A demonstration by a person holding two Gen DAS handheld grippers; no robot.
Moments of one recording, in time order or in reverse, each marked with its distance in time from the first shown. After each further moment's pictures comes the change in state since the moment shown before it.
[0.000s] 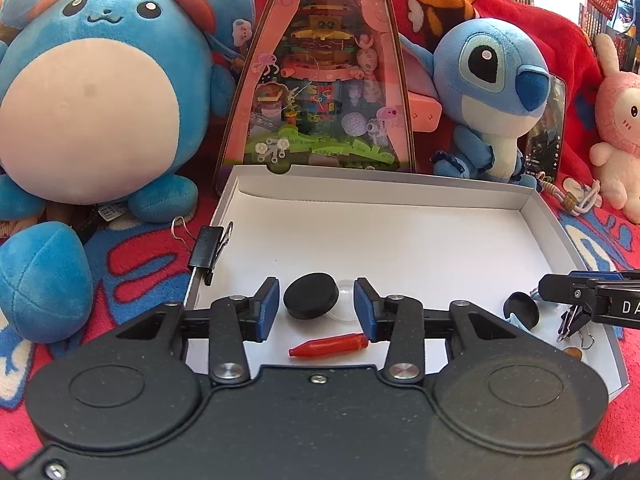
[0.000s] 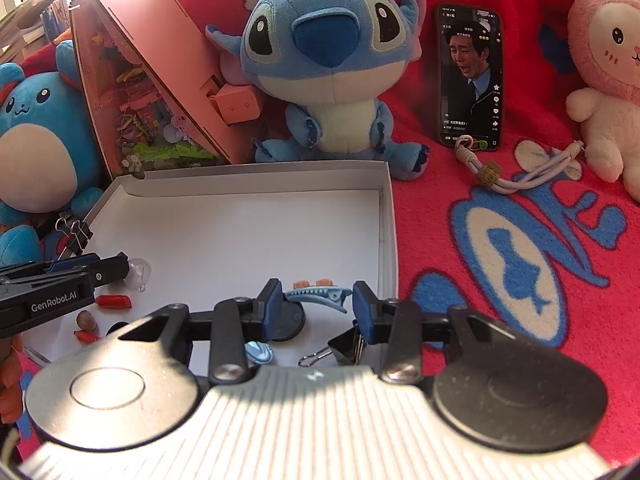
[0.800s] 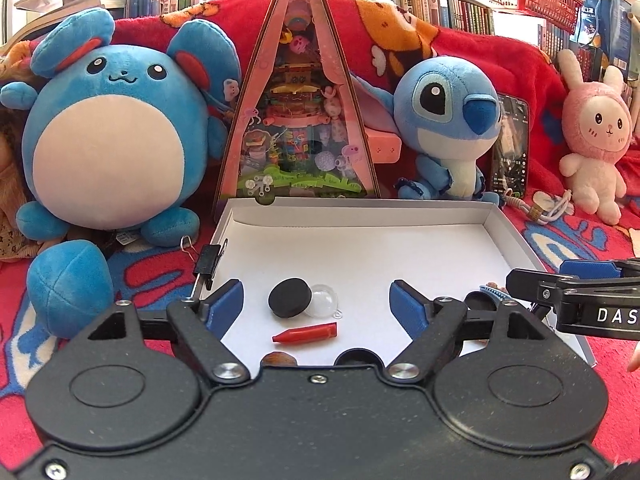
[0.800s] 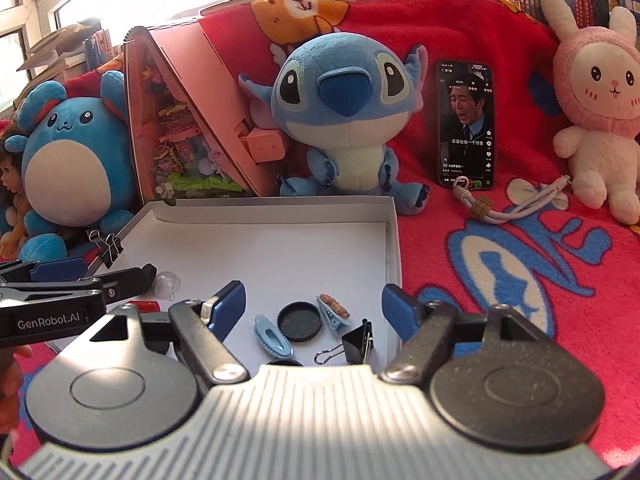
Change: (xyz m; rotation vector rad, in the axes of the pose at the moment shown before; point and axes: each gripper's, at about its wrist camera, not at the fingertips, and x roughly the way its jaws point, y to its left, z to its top) left arm -0.052 -0.015 -0.019 0.039 -0.131 -0.007; right arm -0.039 0.010 -0.025 -0.036 -0.184 0.013
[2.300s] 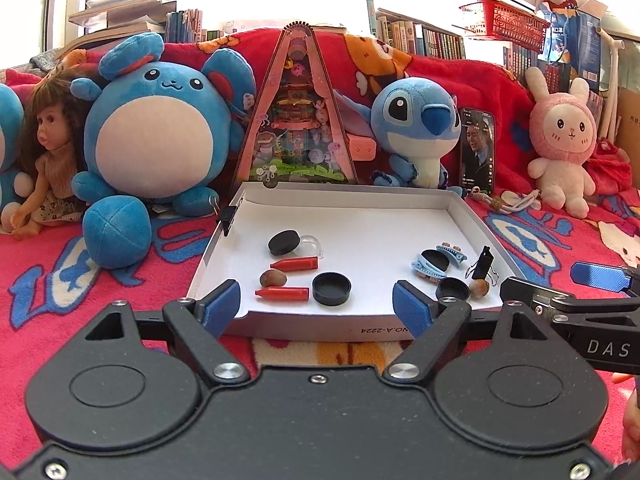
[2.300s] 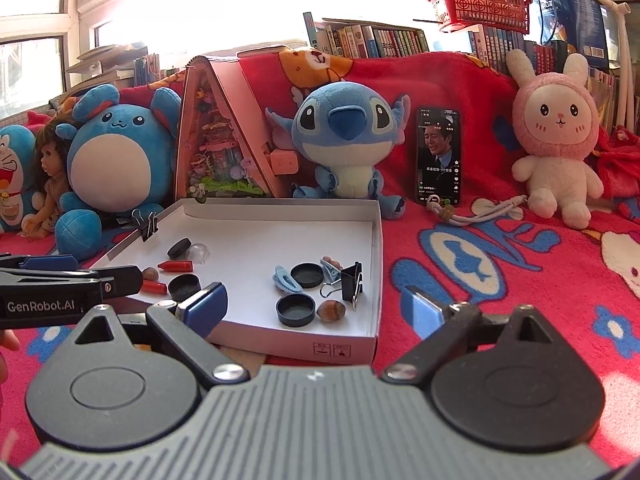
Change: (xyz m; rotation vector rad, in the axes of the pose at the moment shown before) left arm -0.093 -0.012 -0.071 -0.015 -0.101 0.007; right arm -0.087 0.014 -0.073 -0.063 -0.179 -0.033
